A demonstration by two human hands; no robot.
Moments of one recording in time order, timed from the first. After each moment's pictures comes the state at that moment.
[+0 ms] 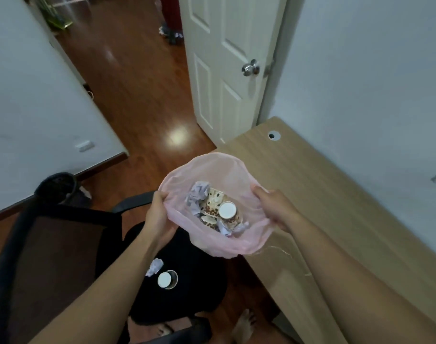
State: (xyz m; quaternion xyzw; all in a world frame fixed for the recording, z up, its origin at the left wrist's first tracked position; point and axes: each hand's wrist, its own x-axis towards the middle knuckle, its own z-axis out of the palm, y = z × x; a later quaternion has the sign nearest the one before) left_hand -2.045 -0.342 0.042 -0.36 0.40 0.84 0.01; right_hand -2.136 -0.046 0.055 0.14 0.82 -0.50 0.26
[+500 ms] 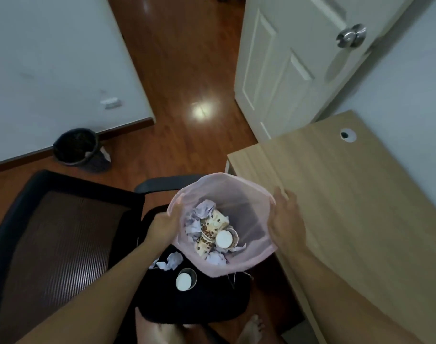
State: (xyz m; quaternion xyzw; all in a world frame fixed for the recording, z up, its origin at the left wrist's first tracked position) left_hand -2.027 -0.482 -0.112 -0.44 0.74 0.50 0.12; right_hand -2.157 -0.184 -0.118 -0.07 0.98 -0.14 0.11
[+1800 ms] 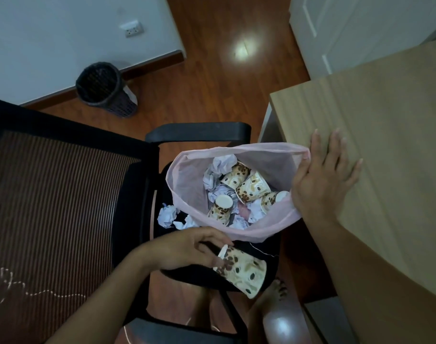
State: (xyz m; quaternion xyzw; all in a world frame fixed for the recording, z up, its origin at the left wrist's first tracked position) left_hand -1.962 -0.454 -0.167 -0.20 0.60 0.64 0.43; right_hand -2.185 -0.220 -0.234 -0.09 0.99 -0.11 -0.07
